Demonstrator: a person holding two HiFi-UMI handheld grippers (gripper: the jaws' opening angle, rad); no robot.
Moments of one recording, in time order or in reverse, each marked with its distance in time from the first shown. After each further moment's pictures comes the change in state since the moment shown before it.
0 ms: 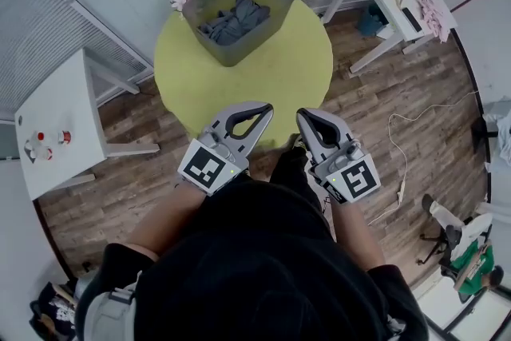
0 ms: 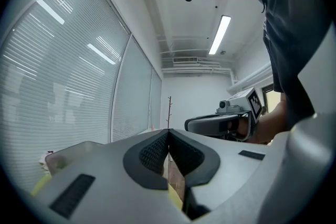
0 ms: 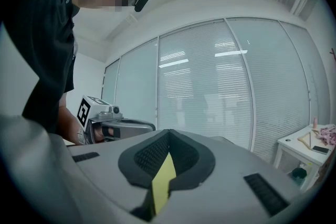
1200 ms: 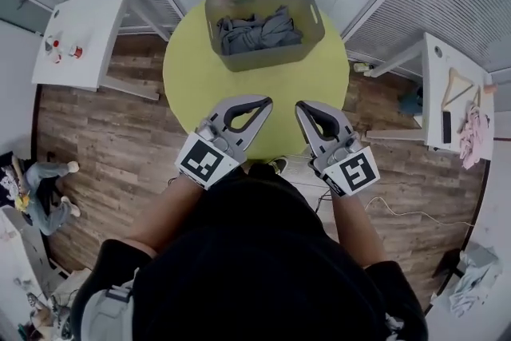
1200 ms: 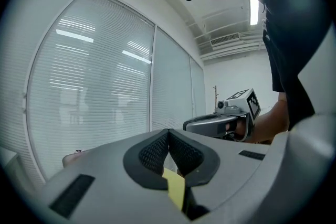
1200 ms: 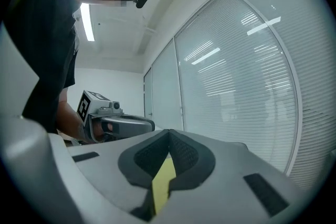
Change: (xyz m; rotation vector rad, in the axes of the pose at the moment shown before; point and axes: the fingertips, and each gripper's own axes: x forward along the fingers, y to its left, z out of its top) left arm 0.164 0.084 0.001 -0.014 0.063 0.551; right arm 0.066 -0.197 -0.008 0.008 0.015 0.570
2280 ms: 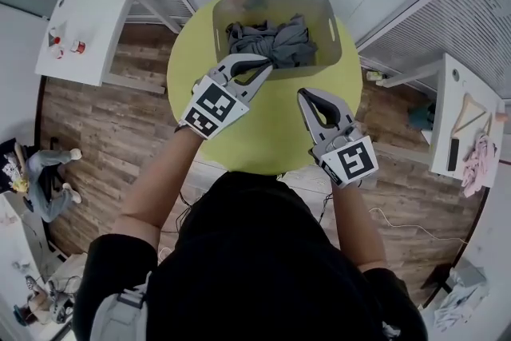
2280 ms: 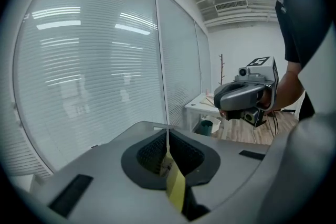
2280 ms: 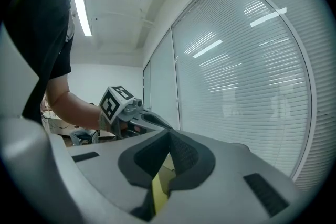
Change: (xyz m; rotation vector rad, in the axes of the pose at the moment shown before) left arm 0.078 0.150 -0.059 0.144 0.340 0.028; right arm 0.085 -0.075 -0.028 -0.010 0.065 0.027
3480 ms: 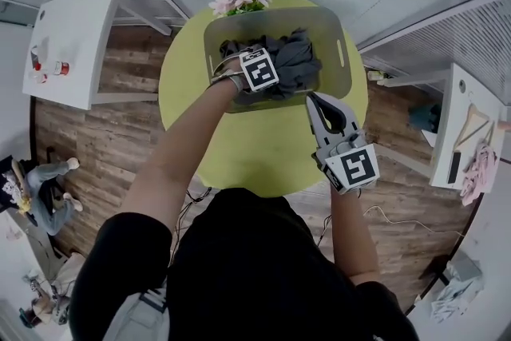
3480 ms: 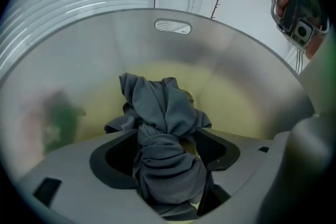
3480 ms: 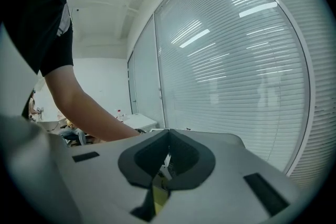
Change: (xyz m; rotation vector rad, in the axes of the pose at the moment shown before) left arm 0.190 0.076 -0.234 0.057 0.742 -0.351; right arm 0.077 -0.088 -0.045 0.076 0.090 -0.123
